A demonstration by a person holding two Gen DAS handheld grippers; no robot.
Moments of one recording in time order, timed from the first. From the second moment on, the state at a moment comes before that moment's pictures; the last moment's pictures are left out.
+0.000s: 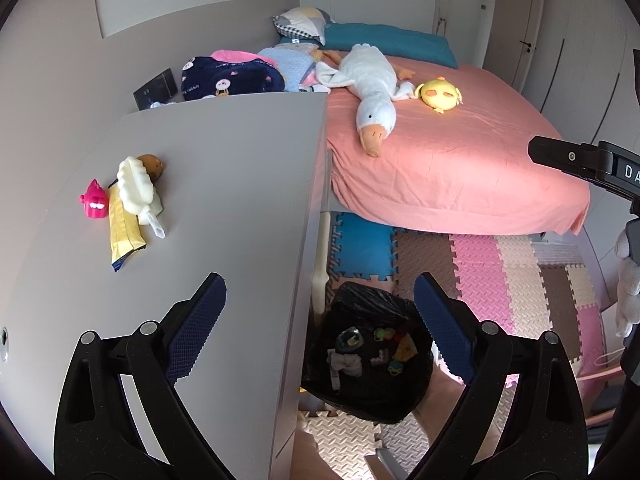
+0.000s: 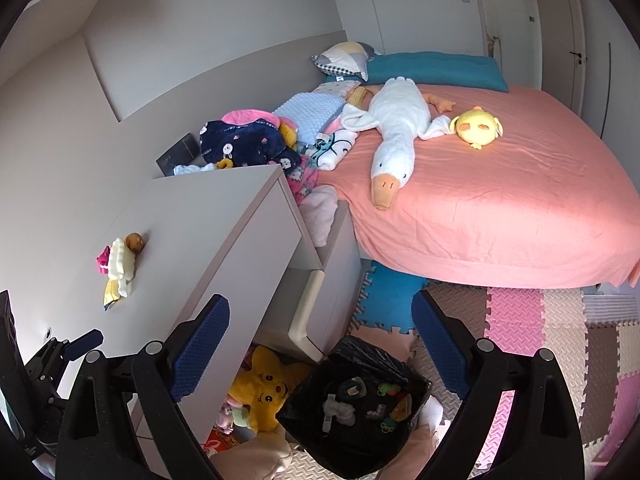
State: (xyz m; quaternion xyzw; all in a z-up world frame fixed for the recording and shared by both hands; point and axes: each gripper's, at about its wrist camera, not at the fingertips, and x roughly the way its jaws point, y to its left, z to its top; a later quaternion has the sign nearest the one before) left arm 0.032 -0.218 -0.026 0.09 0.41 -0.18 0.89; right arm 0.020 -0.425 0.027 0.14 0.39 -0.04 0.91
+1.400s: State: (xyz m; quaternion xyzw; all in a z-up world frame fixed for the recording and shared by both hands) left arm 0.079 -0.068 -0.024 0.03 0.42 -0.08 0.90; right arm 0.118 -0.266 0.008 0.08 0.42 0.08 0.90
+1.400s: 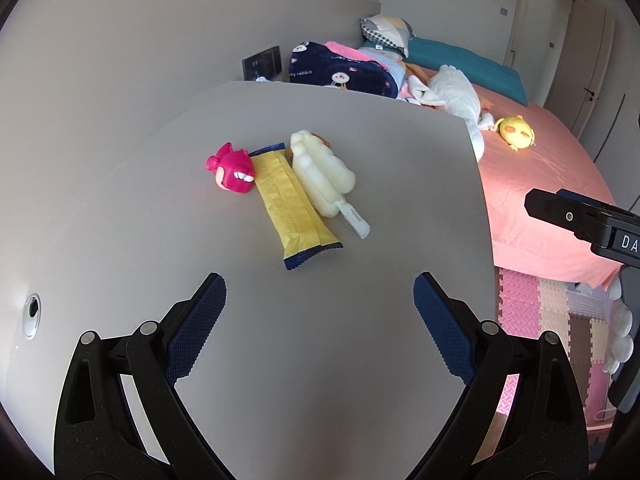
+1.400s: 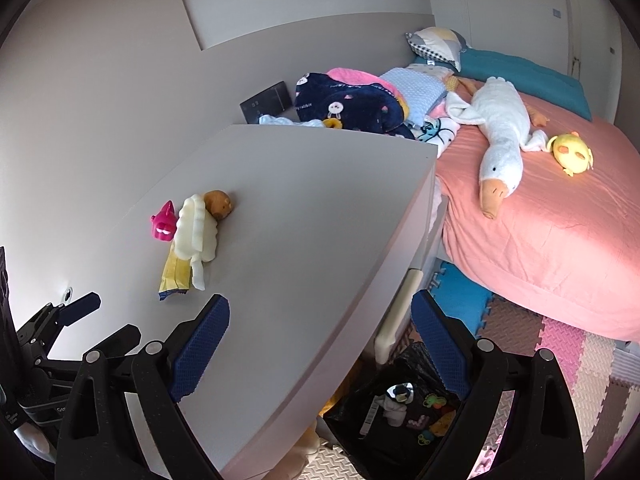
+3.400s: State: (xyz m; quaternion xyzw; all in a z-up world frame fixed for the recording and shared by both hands) left arm 0.213 0.022 -0.056 -0.05 0.43 0.00 0.90; right arm 0.215 -0.162 -0.053 0.10 0.47 0.16 0.86
